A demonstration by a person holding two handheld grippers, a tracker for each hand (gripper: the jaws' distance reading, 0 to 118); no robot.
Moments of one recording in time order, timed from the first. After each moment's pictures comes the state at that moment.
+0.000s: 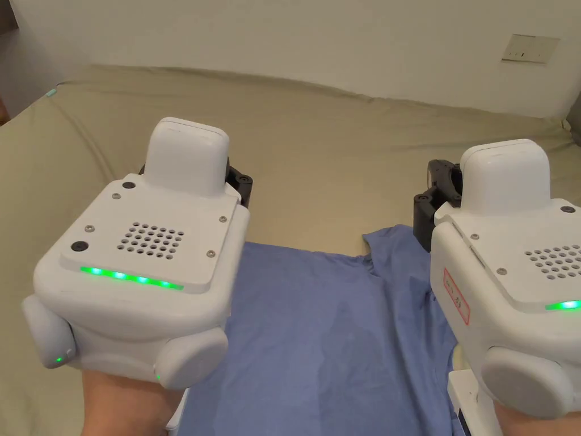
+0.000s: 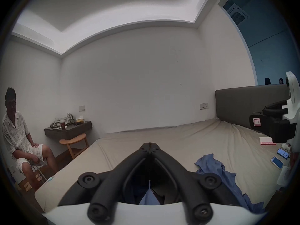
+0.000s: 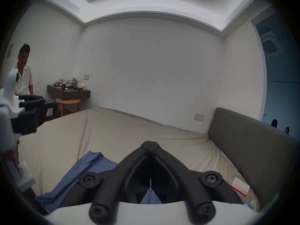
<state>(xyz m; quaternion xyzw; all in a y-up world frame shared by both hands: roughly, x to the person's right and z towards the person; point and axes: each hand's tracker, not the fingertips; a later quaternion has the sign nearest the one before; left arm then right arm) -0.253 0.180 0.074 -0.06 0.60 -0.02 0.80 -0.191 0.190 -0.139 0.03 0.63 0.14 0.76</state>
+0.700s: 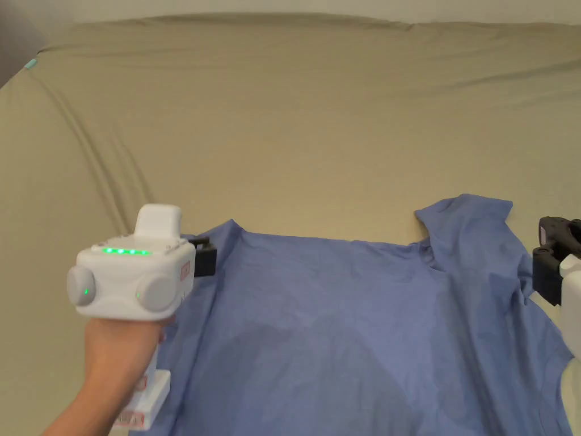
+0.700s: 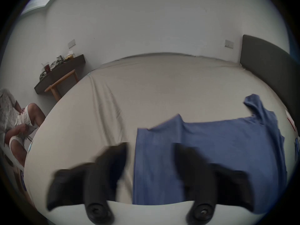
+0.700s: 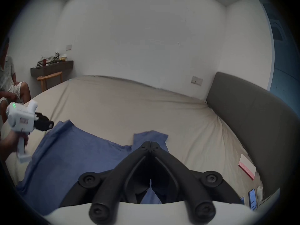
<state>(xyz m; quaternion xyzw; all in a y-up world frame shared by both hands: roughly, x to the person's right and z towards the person) -0.560 -0.065 0.100 -0.31 0.59 0.18 0.72 -0.312 0.055 -0.253 -0.12 0.58 0.23 0.78</state>
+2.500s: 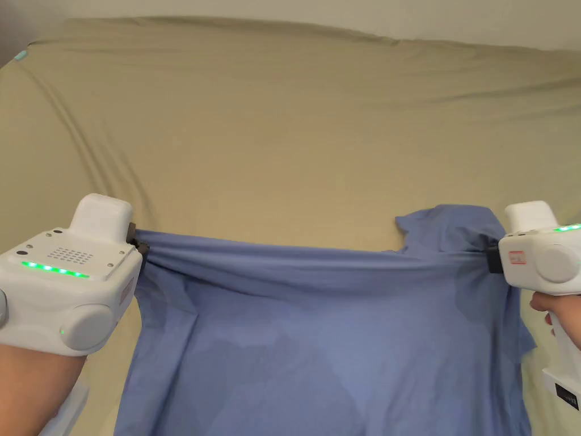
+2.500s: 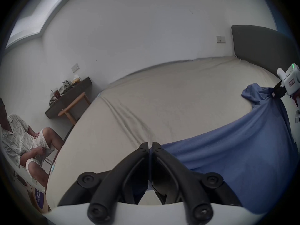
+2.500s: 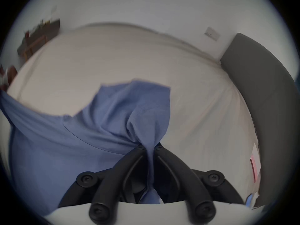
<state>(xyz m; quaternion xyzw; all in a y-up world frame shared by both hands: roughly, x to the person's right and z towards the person) -0.459 0.016 0.144 -0.30 0.61 0.06 0.73 -0.402 -0.014 -0.353 -0.26 0.54 0.32 0.73</state>
